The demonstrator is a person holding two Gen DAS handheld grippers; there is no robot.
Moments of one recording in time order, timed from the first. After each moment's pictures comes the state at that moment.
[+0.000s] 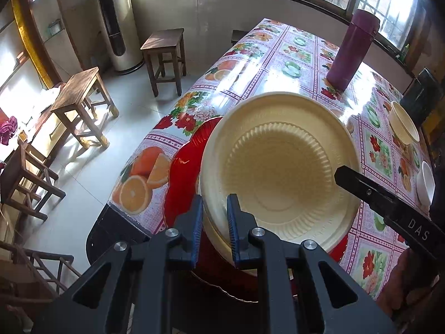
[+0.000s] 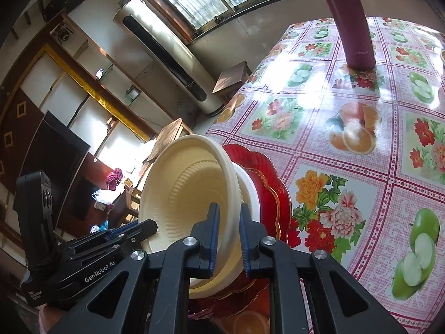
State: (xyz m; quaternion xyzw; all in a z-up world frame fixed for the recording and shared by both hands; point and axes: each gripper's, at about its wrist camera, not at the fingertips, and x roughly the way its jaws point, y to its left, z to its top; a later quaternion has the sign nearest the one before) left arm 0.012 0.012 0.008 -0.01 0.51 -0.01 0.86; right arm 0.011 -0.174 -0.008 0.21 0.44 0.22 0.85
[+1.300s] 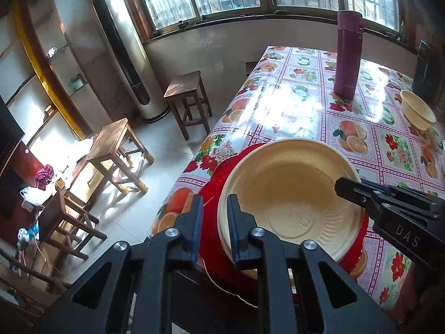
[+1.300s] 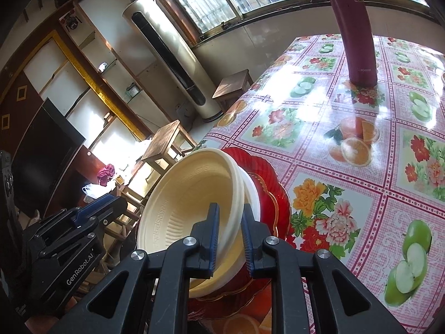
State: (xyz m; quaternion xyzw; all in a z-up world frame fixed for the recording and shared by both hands) left arm -0.011 -0.010 0.037 0.11 0.41 0.05 0.91; right arm -0.003 -0.162 -0.001 0.17 0.41 0.21 0.87
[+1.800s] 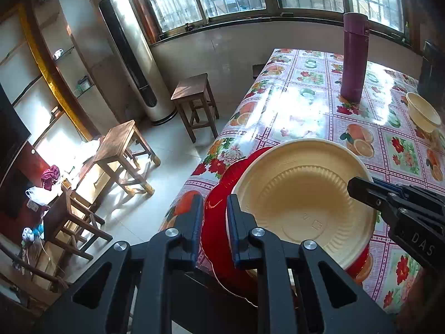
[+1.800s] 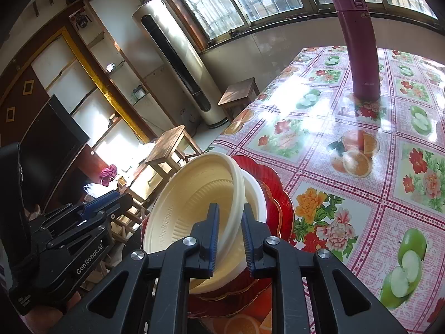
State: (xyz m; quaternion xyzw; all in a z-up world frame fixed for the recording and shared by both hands) left arm -0.011 -0.010 0.037 0.11 0.40 0.07 0.91; right arm -0.014 -0.162 0.010 0.16 0.39 0.22 0.88
